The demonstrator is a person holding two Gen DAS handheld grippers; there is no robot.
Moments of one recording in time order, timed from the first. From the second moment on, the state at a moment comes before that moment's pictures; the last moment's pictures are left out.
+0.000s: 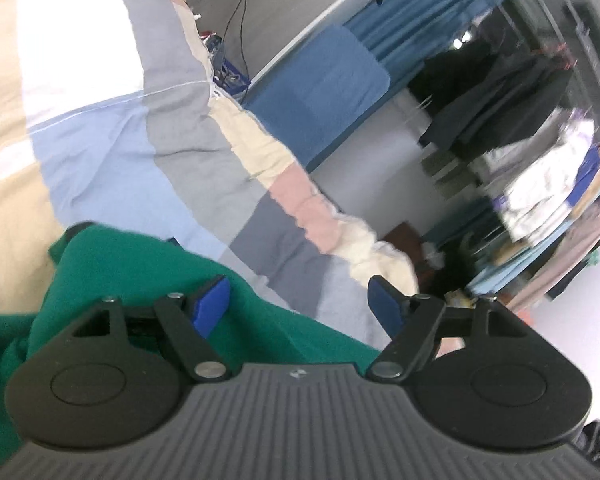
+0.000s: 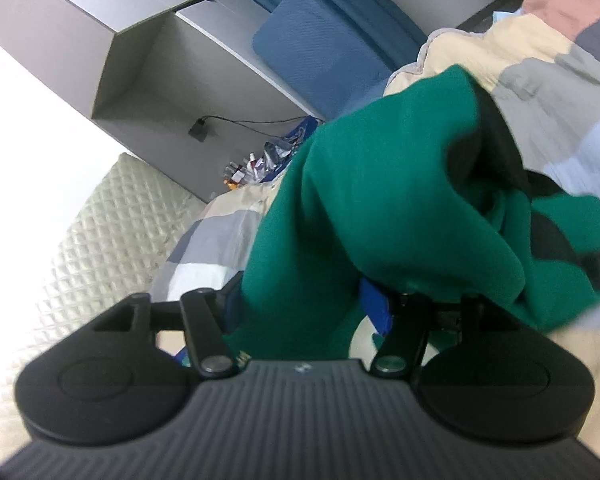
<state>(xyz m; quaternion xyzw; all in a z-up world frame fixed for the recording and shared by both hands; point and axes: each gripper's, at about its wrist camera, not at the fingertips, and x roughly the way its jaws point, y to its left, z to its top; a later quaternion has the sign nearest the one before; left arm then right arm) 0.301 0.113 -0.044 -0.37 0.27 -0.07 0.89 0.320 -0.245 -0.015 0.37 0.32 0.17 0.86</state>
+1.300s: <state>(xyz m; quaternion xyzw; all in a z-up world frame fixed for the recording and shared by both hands) 0.183 0.084 -0.080 -0.13 0.28 -0.02 0.95 0.279 -0.154 -0.021 0.13 0.33 0.16 0.92</state>
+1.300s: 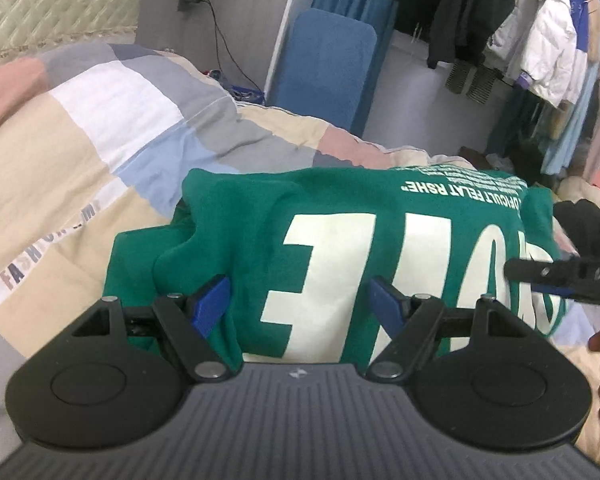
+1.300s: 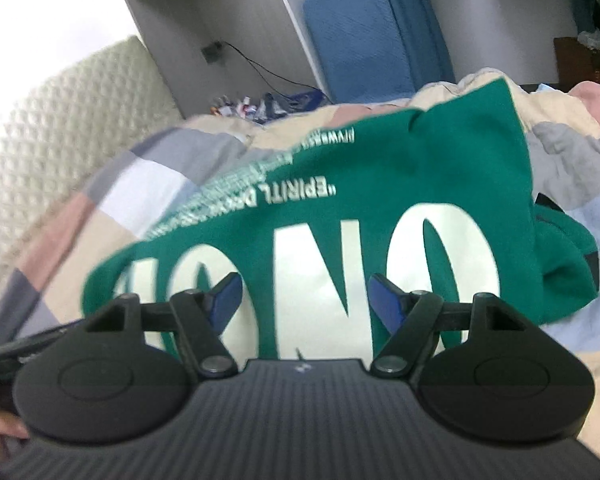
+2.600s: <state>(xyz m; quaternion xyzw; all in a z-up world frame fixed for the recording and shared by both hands) 0.173 0.123 -0.115 -0.39 0.31 -0.05 0.87 0.262 -0.259 -0.063 0.45 0.40 0.06 0.80</state>
